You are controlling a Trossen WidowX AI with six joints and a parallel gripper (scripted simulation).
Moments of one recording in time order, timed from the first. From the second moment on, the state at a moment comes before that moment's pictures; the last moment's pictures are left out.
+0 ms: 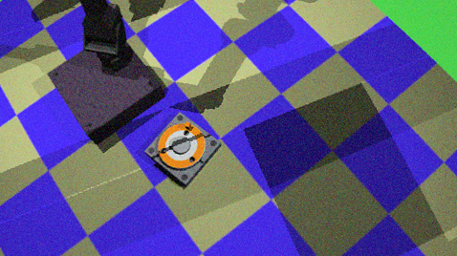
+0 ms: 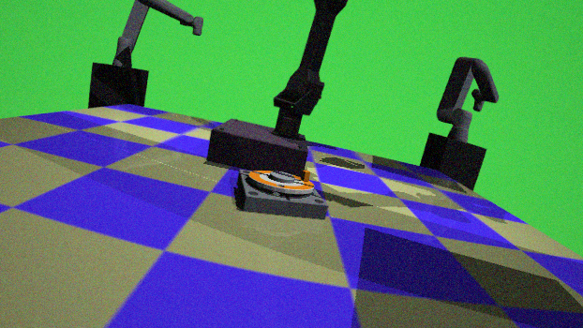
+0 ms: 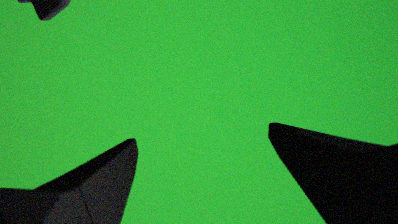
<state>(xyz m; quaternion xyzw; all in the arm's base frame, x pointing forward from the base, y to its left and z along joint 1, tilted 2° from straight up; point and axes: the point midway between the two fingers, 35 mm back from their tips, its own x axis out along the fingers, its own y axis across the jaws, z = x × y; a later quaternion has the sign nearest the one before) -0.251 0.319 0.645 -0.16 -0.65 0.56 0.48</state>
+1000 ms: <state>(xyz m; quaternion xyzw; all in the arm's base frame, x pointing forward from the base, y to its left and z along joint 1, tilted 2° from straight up) 0.068 0.451 0.390 -0.40 -0.15 0.62 0.66</state>
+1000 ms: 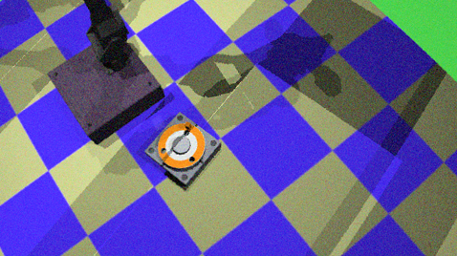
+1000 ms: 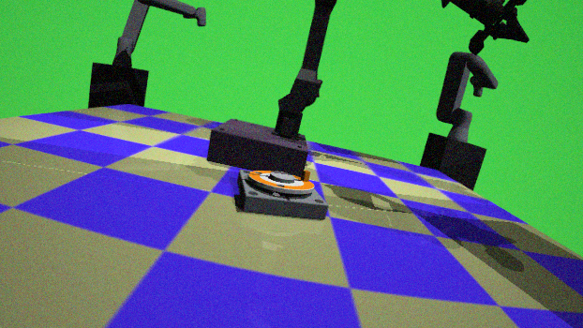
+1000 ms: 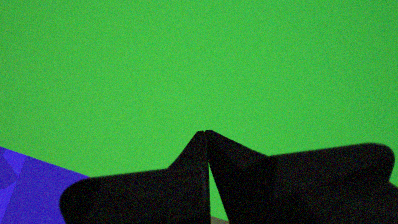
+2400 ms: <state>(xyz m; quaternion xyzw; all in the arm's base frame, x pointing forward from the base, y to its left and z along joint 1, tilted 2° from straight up) 0.232 0.044 0.069 -0.01 0.69 0.02 0.73</state>
